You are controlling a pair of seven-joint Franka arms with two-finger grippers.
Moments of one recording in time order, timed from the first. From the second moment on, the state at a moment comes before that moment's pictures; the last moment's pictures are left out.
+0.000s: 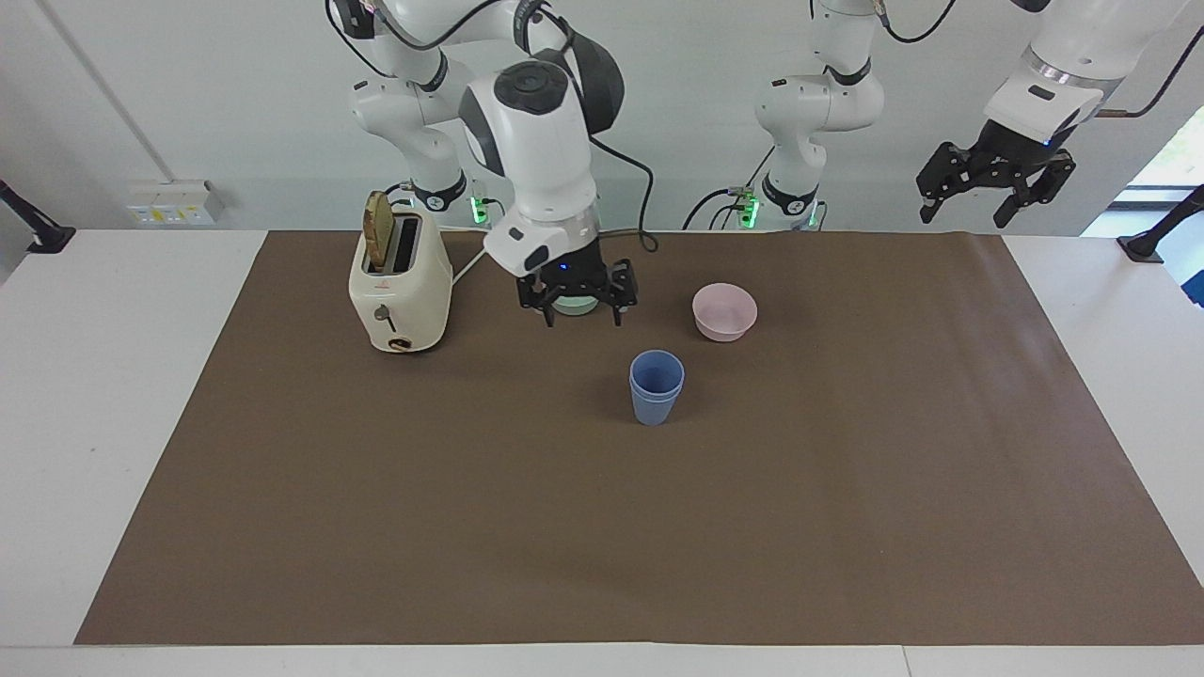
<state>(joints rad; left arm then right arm) -0.01 -0.06 -0.05 -1.51 -0.01 1.45 0.09 0.18 0.08 0.12 -1.53 0.04 1.71 0.49</state>
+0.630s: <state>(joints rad) -0.01 -0.06 -0.05 -1.51 -0.01 1.45 0.09 0.03 -0.05 0.12 -1.59 0.01 1.59 0.34</state>
